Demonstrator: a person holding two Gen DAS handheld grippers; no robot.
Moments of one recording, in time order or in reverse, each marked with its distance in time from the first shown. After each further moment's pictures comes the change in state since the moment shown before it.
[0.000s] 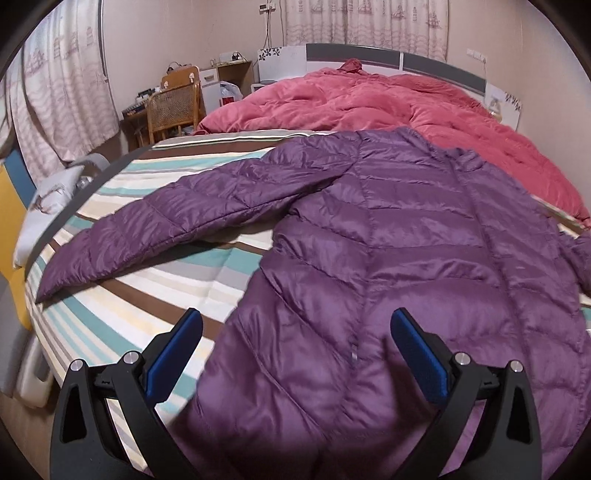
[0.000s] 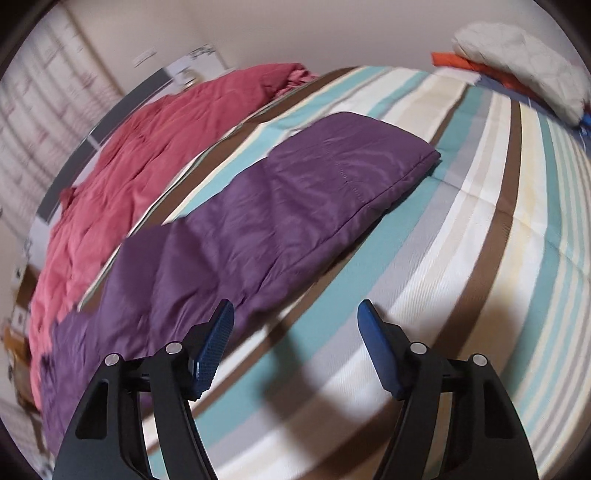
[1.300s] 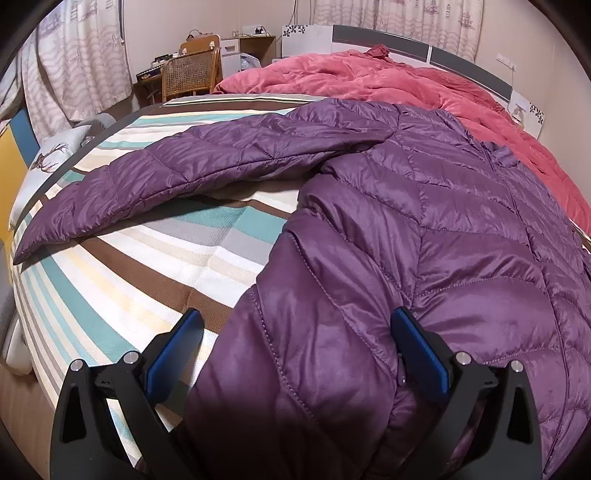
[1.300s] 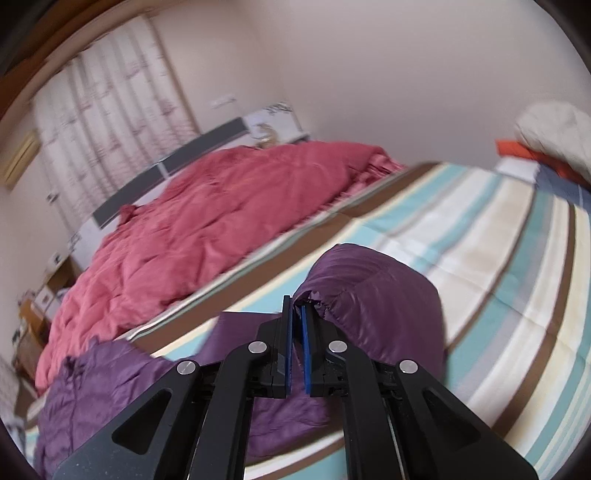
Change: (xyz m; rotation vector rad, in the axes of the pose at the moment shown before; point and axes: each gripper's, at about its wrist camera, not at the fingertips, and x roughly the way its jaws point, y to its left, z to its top) left arm 0.048 0.016 -0.014 -0.114 0.083 -0.005; right arm -0.038 0.060 0.028 -0.240 -0.293 0.227
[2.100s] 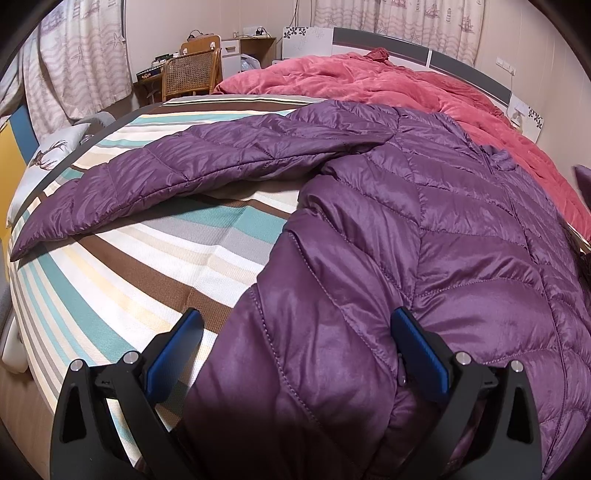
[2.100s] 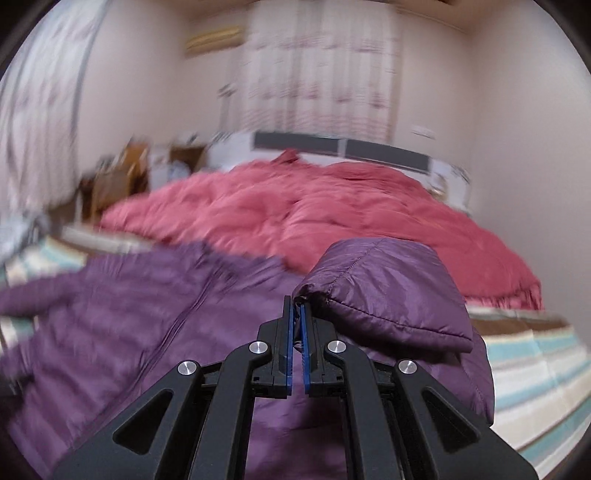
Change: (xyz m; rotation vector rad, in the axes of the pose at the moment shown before) left arm 0.000 0.002 -0.002 -0.006 -0.007 -0.007; right arm -0.070 0.254 -0.118 -0.754 -0.043 0.362
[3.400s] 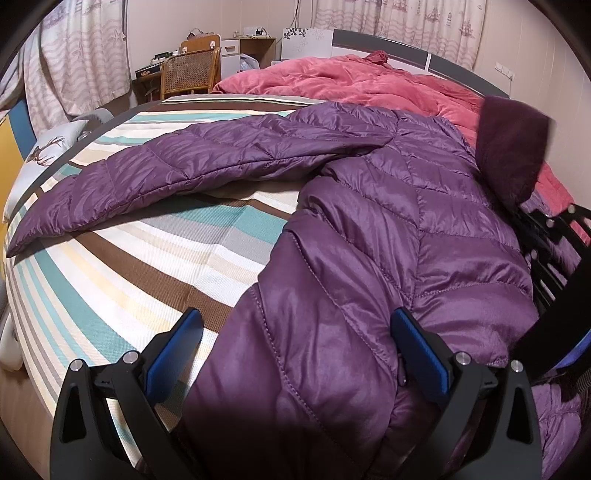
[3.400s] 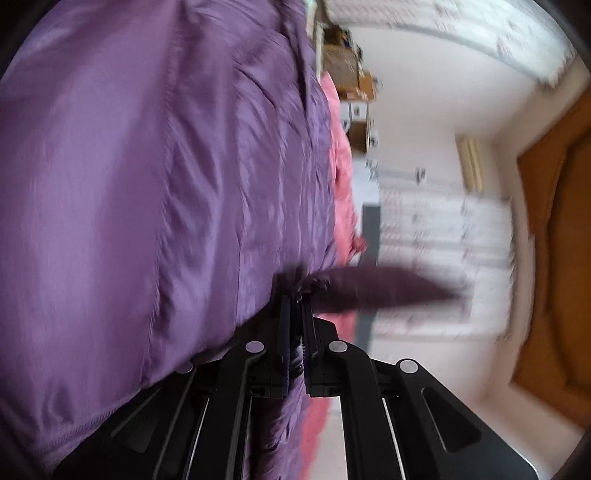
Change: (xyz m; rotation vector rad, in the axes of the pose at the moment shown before) left arm 0.001 0.004 0.001 -0.018 0.006 -0.035; right arm -0.009 0.198 -0.108 -1.415 -0.068 -0.198
